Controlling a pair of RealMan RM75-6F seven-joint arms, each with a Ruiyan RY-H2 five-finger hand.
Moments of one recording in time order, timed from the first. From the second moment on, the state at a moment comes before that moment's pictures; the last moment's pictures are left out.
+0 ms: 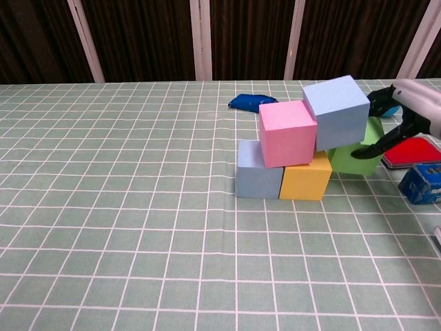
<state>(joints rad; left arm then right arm) 0.10 -0.90 -0.07 -1.71 1.40 1.62 -0.18 0.54 -1.60 0.32 -1.51 -0.95 1.21 -0.32</state>
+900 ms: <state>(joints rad) 0.09 -0.90 -0.08 -1.72 1.37 1.60 -0.16 0.77 -1.72 0.45 -1.11 -0.91 1.23 -0.58</state>
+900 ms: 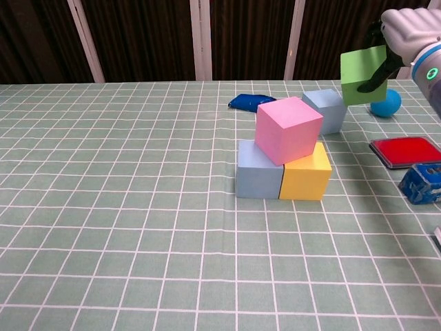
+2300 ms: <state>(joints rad) 0.09 -0.90 -0.08 -1.73 1.38 1.60 -0.16 0.65 -1.56 0.36 -1.04 -0.87 0.99 -0.41</state>
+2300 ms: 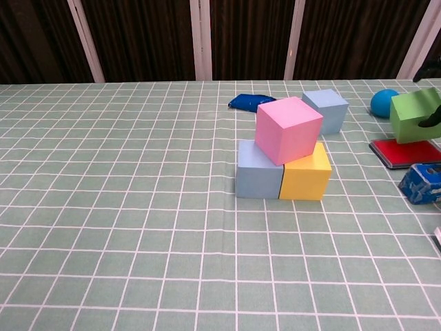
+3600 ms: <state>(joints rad) 0.10 -0.89 -0.07 -1.73 1.39 1.59 -0.18 0.40 -1.17 0.21 -1.90 -0.98 0.88 -0.12</state>
